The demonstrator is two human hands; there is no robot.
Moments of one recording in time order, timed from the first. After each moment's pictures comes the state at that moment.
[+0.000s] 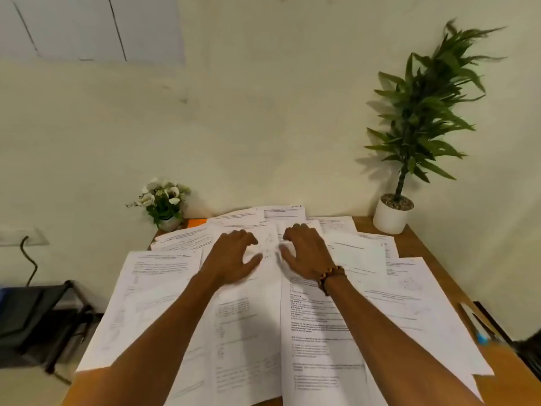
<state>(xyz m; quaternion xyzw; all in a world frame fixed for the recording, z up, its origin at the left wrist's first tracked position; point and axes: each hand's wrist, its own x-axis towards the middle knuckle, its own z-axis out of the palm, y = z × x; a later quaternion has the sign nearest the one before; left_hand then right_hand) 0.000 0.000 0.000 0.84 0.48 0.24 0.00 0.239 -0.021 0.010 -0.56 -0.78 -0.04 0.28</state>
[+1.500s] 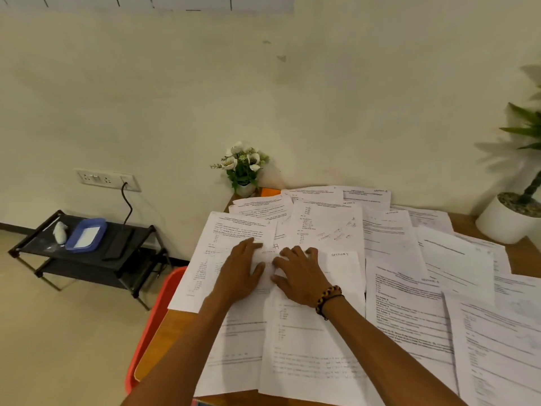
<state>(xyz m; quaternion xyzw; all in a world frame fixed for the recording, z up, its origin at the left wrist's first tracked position) -0.138 -0.063 -0.092 0.69 0.65 0.27 0.16 0.063 -0.037 -0.085 -0.45 -0.89 -0.02 0.12</state>
